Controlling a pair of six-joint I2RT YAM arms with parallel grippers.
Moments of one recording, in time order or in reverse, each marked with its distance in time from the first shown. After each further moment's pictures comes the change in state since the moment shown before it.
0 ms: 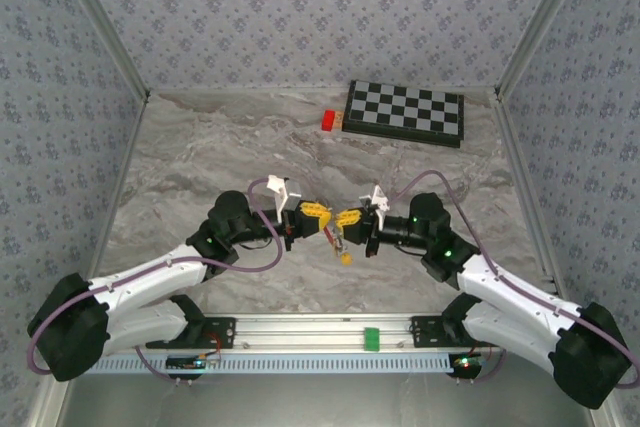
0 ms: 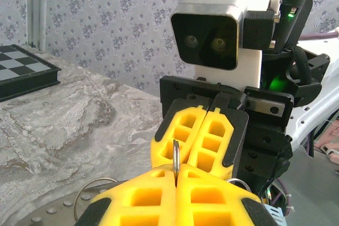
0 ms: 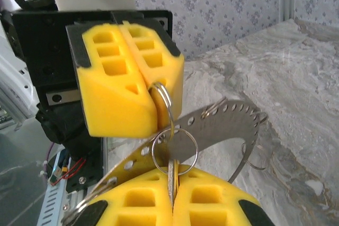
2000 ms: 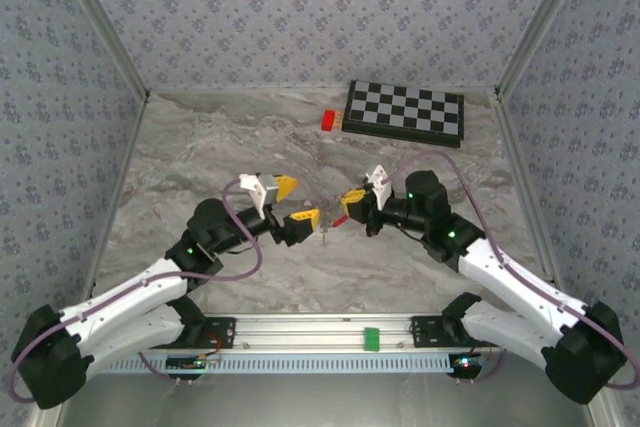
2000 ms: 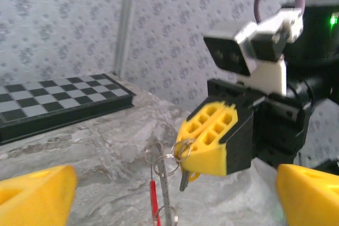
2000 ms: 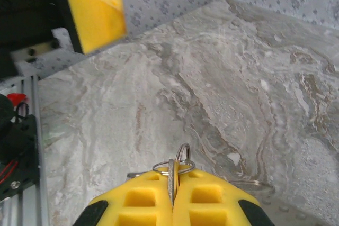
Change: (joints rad) left arm 0.018 -0.228 -0.044 -0.134 -0.313 0.037; right arm -0.062 0.089 0.212 -0.303 0.176 -0.130
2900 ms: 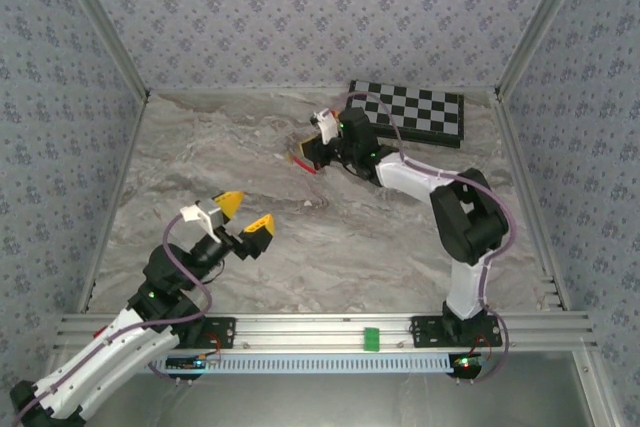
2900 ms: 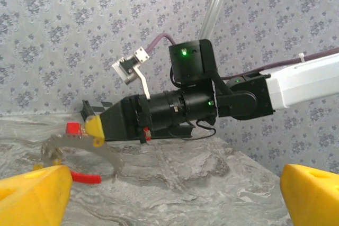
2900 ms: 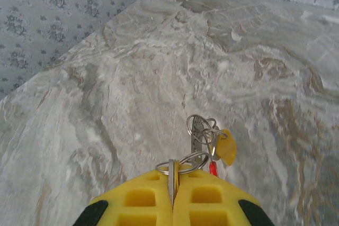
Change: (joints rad) left arm 0.032 -0.568 -0.216 -0.245 -0.283 -0.048; right arm -0.065 0.931 0.668 0.164 0.026 0.092
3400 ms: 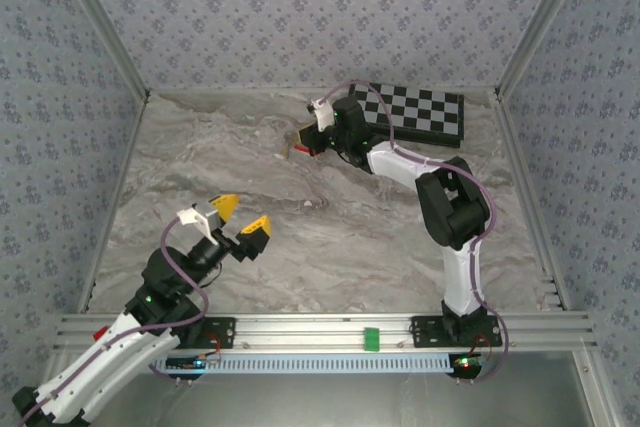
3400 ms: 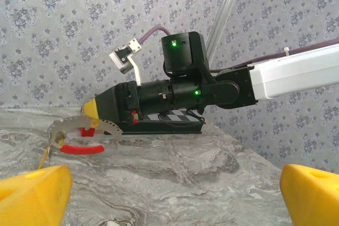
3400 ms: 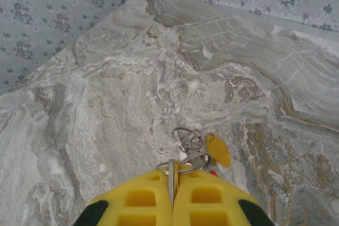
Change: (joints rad) left arm 0.006 -0.061 -0.014 -0.068 -0.029 0.000; right arm -0.023 0.132 0.136 -0.006 0.041 0.008
